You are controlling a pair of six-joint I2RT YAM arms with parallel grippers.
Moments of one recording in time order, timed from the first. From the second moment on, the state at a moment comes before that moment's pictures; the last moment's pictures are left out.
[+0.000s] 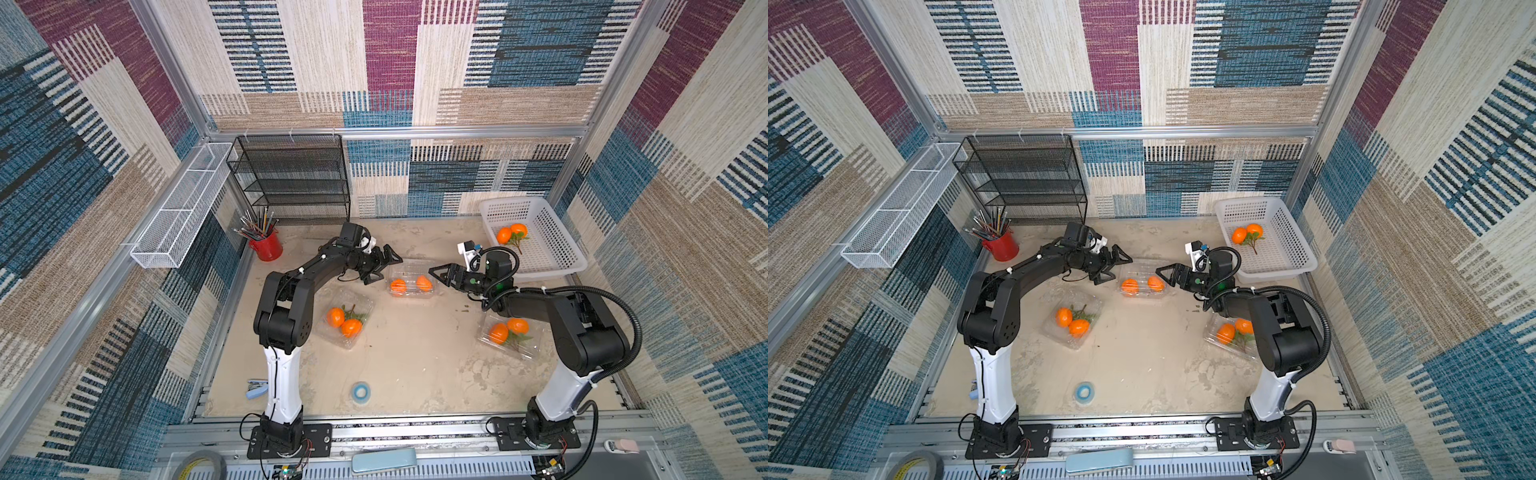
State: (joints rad) left arm -0.32 2.08 1.55 -0.38 0.69 -0.73; right arm 0.20 1.77 0.81 0.57 -0.81 0.69
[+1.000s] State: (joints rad) left arm -0.31 2.09 1.56 -0.40 0.70 -0.74; right arm 0.20 1.83 0.86 0.56 -0.80 0.71
